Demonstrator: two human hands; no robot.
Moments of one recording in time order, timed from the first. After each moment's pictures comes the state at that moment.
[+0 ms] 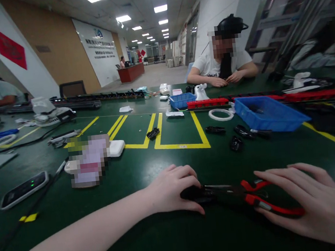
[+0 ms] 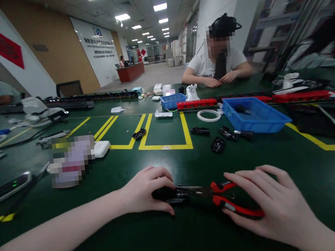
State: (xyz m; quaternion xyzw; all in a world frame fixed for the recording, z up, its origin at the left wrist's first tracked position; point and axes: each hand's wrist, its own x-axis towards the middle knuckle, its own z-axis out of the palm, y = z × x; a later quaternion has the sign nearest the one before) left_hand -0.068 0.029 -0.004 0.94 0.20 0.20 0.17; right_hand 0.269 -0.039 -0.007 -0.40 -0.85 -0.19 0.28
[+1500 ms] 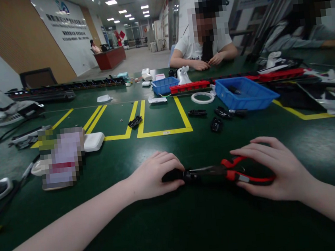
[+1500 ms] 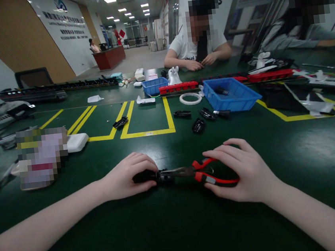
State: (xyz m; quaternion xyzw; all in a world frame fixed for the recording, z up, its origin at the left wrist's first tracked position) left_hand -0.068 0.026 0.003 0.94 0.19 0.19 0.22; right_hand 0.266 -0.041 0.000 -0.41 -0.86 -0.10 0.28
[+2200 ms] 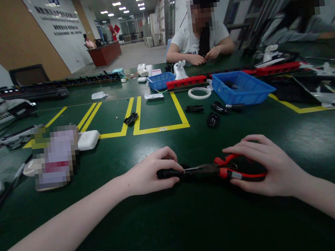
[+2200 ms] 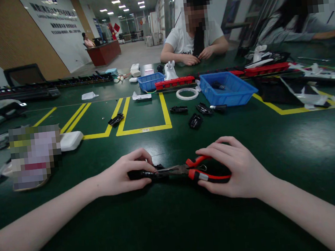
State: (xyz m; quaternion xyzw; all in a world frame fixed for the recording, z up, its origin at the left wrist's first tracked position) left_hand -0.070 0.031 0.006 0.90 0.18 0.16 0.36; right_hand 0.261 -0.042 -0.007 -0.42 -0.86 -0.06 0.29
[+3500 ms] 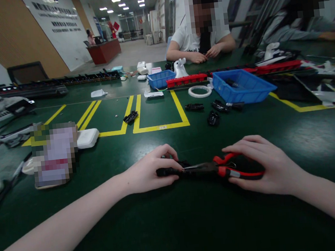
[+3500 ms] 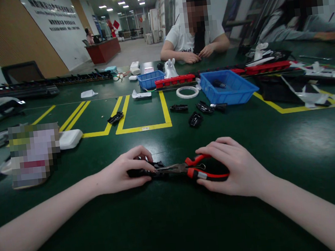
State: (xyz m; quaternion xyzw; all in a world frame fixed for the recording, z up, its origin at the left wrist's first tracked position) left_hand -0.072 0.032 0.000 0.91 0.17 0.17 0.33; right_hand 0.265 -0.039 -0.007 -0.40 -0.88 -0.05 0.25
